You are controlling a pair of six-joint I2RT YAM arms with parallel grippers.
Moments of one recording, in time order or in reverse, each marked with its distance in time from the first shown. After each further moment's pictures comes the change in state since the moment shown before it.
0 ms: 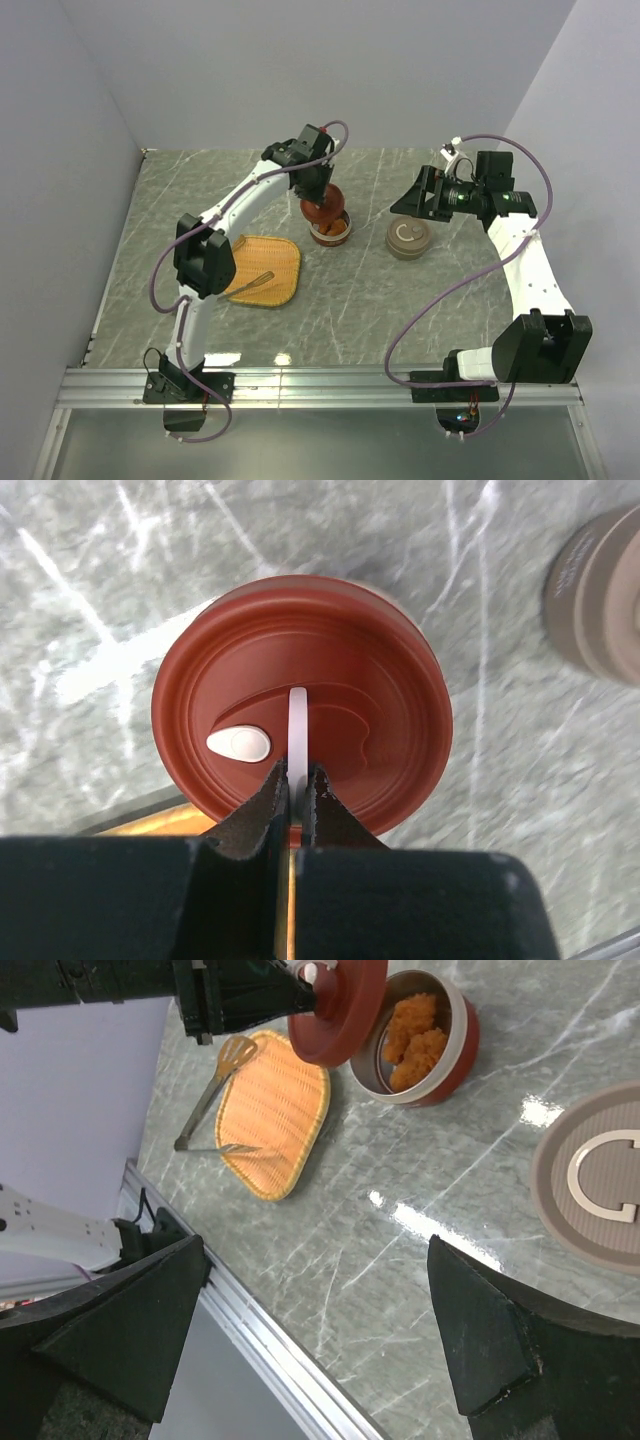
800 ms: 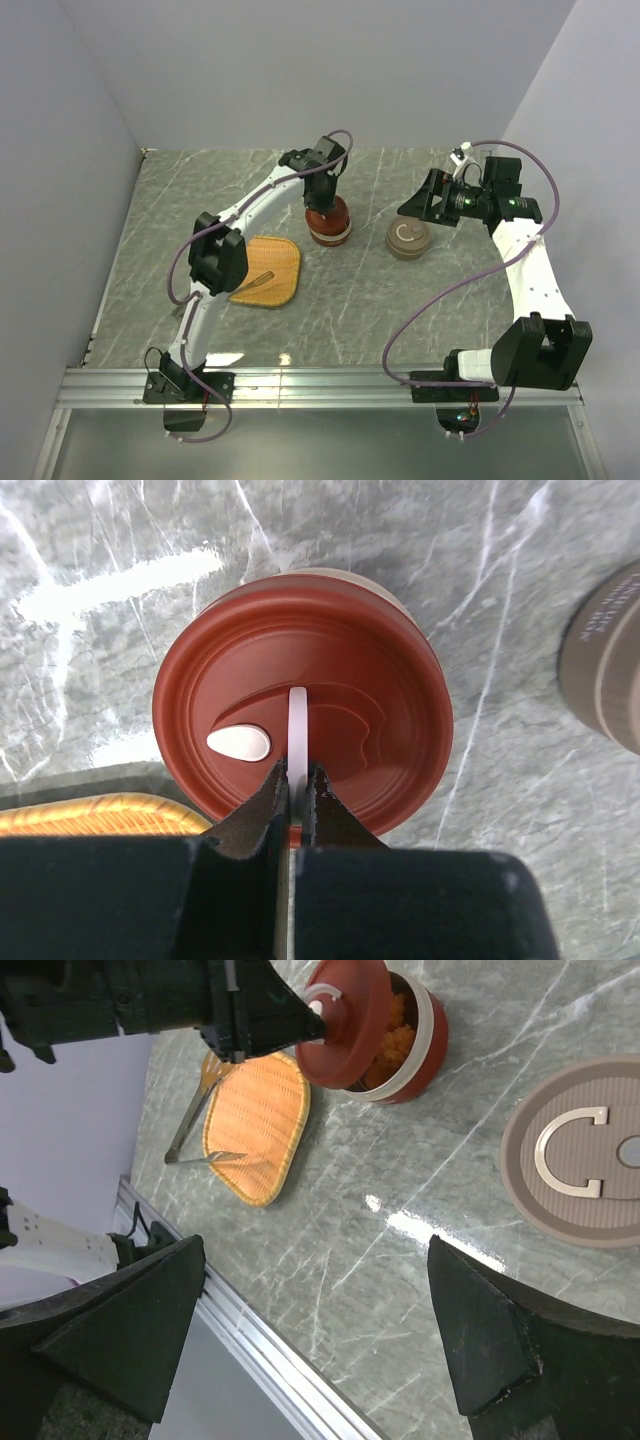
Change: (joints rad) left arm -0.053 0.104 0.063 -0.041 -0.105 -0.241; right arm -0.057 -0.029 -0.050 0.007 0.007 0.000
